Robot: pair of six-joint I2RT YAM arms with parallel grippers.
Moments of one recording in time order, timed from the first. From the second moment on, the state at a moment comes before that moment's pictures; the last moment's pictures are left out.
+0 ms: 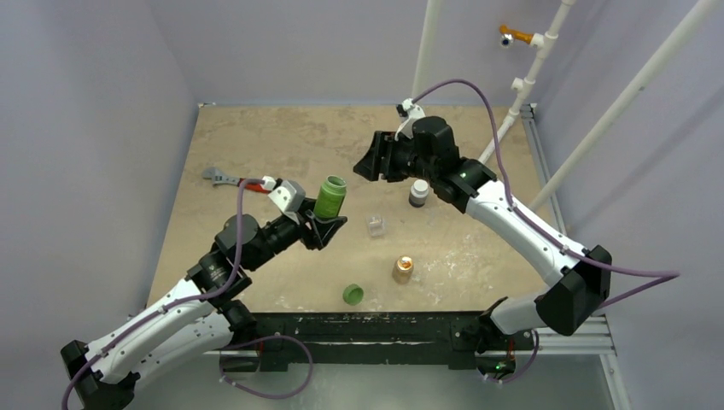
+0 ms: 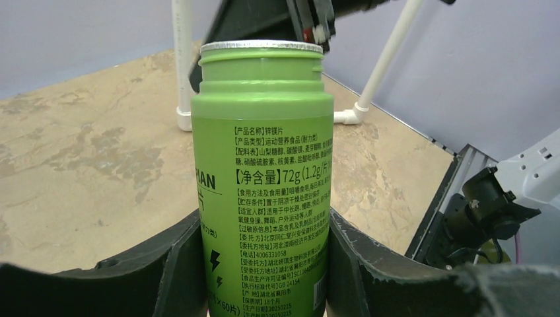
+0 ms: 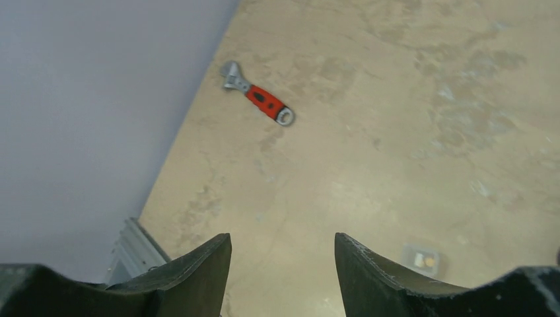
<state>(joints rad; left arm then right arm) -0.82 0.66 0.64 0.04 0.06 -0.21 0.65 1.41 1.37 -0.32 -0.22 0.56</state>
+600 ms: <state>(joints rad) -0.82 0.66 0.56 0.09 -0.03 -0.23 0.65 1.32 1.20 -0.43 -0.09 0.62</state>
